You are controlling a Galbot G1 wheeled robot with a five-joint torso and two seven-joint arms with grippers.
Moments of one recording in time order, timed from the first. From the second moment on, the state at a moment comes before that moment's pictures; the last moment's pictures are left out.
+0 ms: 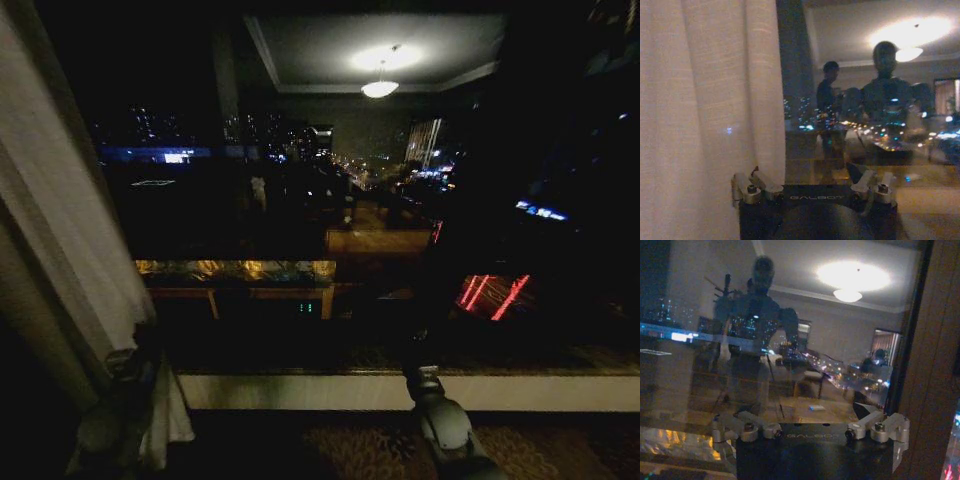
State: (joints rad) left arm 1.31 -1.26 -0.83 -2.03 -0.33 0.24 0.04; right arm -1.27 1.25 0.50 1.97 0.14 -0.22 0.15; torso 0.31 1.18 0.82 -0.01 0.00
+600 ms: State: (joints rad) left arm 1.39 -1.37 -0.81 -2.17 -0.10 0.35 -0.26; right arm -1.26 1.20 0.53 1.95 0.22 -0.22 0.14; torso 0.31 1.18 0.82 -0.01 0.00
